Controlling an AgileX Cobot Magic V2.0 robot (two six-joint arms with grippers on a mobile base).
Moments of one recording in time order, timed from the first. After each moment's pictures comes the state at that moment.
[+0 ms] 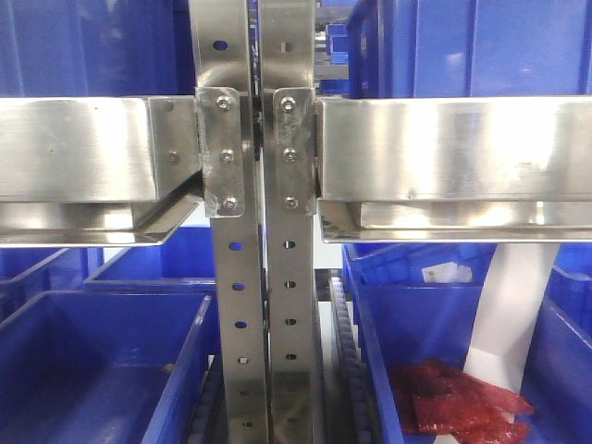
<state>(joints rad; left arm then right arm) -0.03 -0.01 0.03 -0.07 0.07 0.03 -0.02 -0.02 -0.47 -0.03 0.59 0.07</state>
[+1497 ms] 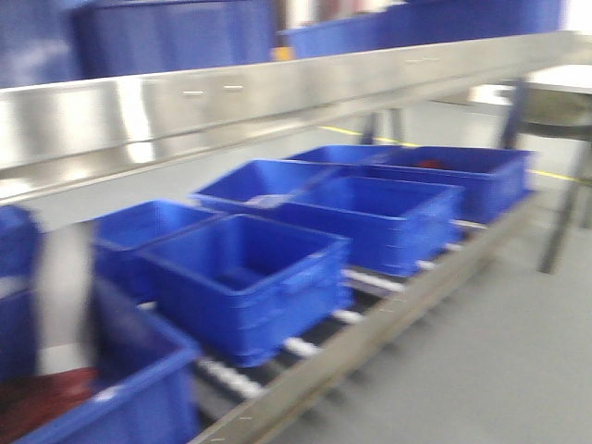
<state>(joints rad) -0.07 -0.01 0.03 -0.07 0.07 0.03 -0.02 -0.02 -0.47 -0.03 0.60 0.07</state>
